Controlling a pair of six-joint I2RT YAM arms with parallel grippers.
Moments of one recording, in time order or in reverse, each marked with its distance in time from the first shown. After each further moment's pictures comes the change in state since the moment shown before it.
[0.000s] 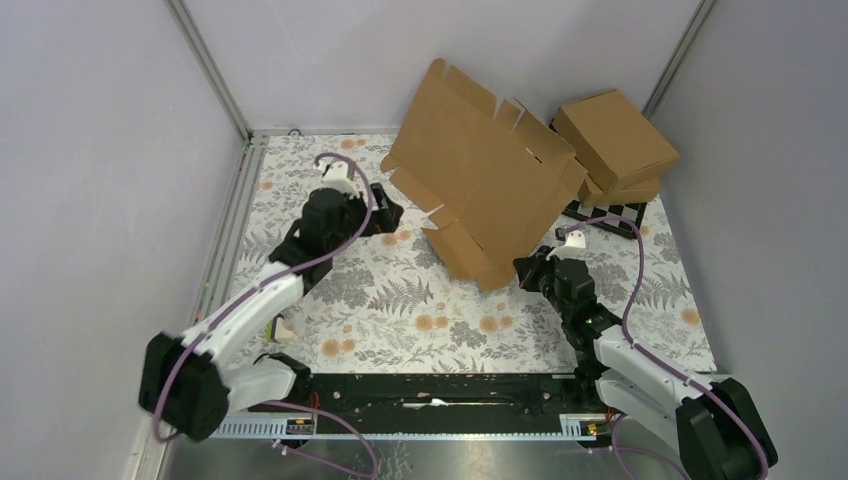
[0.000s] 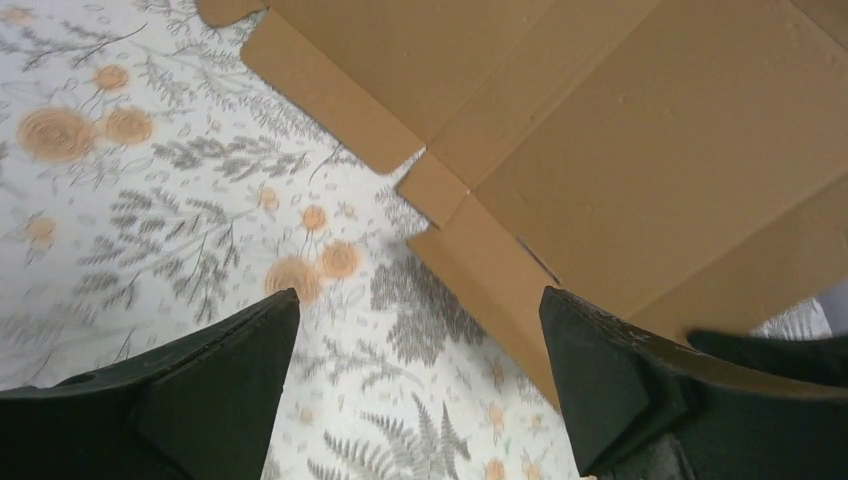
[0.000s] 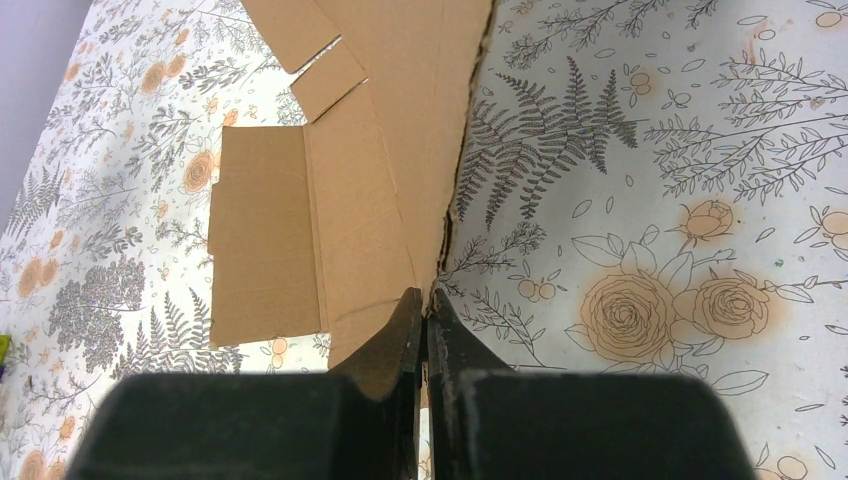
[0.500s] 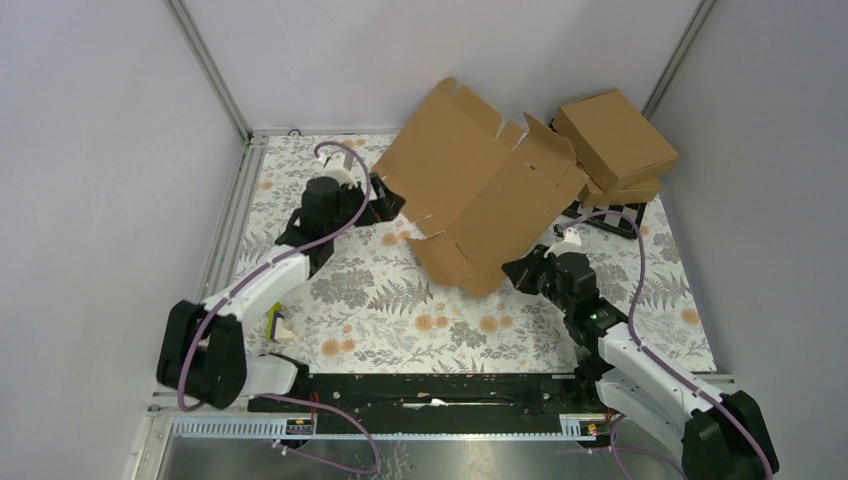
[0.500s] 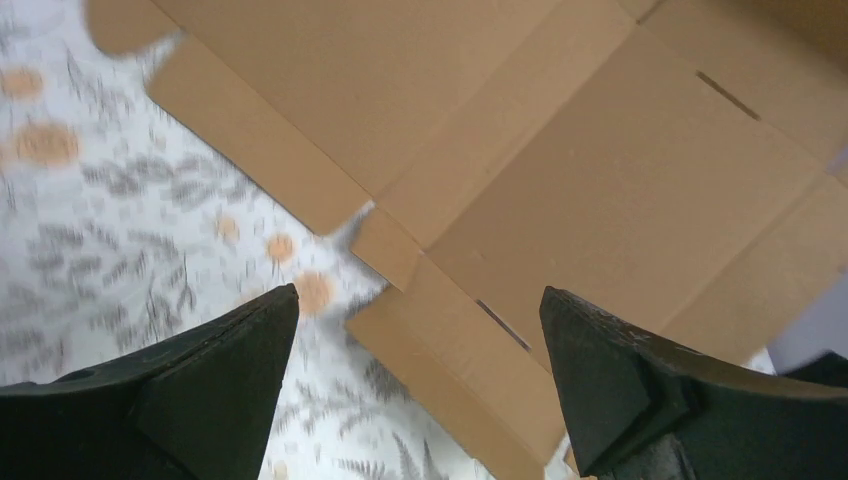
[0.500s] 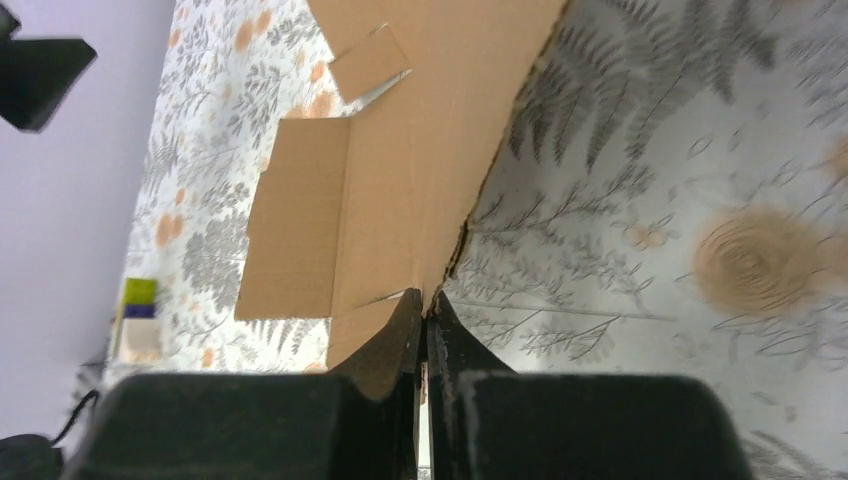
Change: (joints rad) left arm 0.142 0.283 0.091 0.206 0.234 -0.042; right arm 0.000 -0.075 0.087 -0.200 -0.140 0.134
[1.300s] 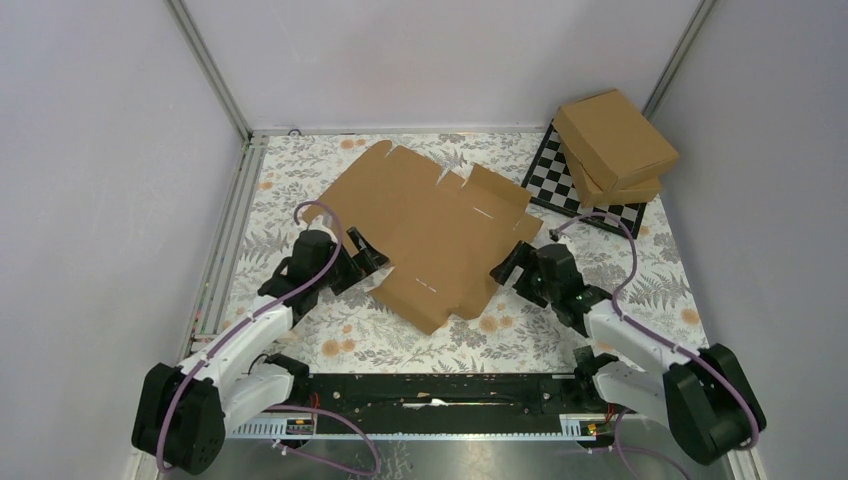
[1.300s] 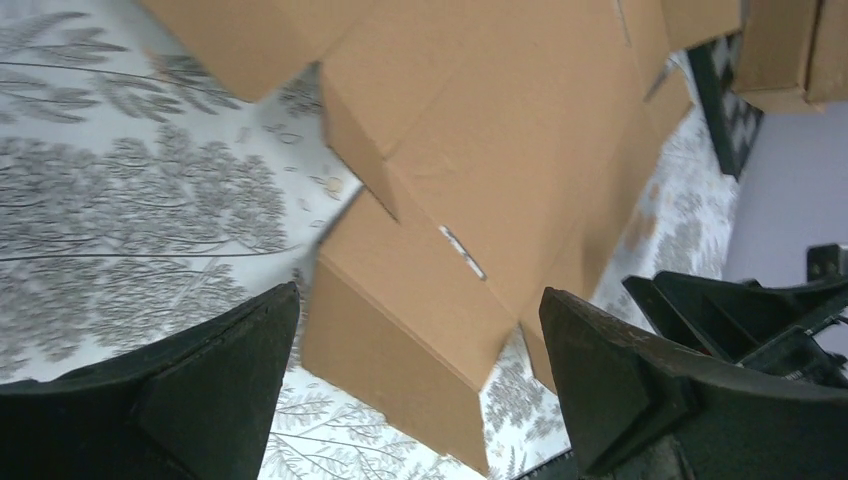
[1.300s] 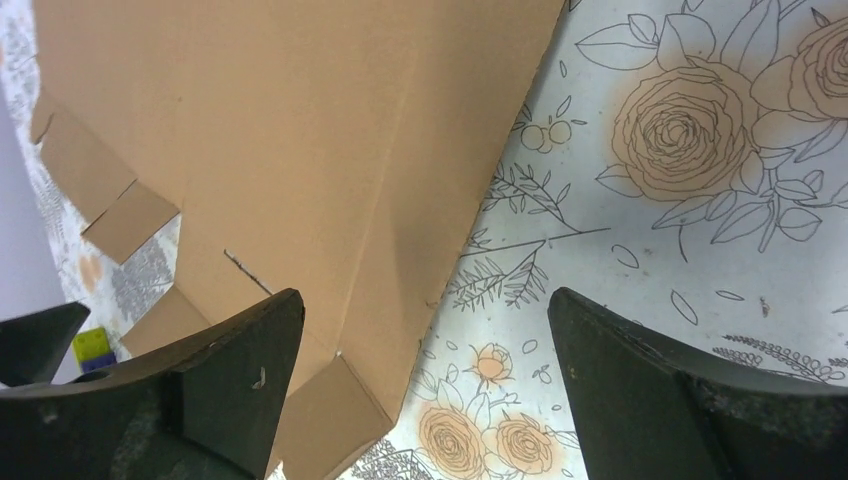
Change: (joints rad) left arm -0.021 -0.369 -0.375 -0.303 -0.012 -0.344; right arm 0.001 0.220 0.051 -0.135 0.041 0.217
